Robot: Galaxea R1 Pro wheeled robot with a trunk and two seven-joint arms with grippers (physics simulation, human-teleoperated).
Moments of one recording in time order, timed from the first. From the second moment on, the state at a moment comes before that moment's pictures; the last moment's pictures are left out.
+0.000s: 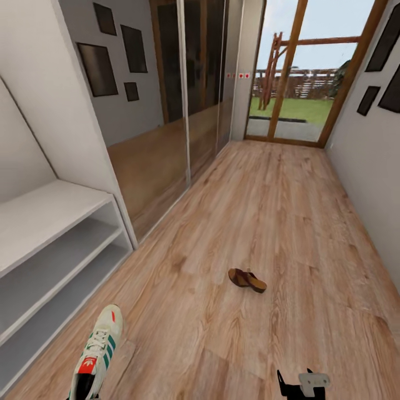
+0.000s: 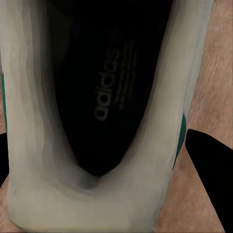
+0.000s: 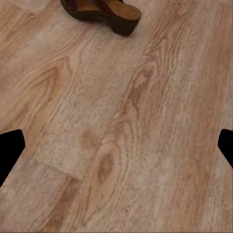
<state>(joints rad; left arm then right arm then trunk) -0.24 0.14 0.13 -0.15 -0.04 -0.70 0.02 -0.38 -0.11 -0.11 -0.06 0.16 -0.72 -0.03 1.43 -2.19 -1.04</state>
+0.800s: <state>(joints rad) -0.24 0.14 0.14 -0.15 -0.04 -0.70 0.02 -0.38 -0.10 -0.11 -0.06 0.16 -0.72 -0.03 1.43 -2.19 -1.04</state>
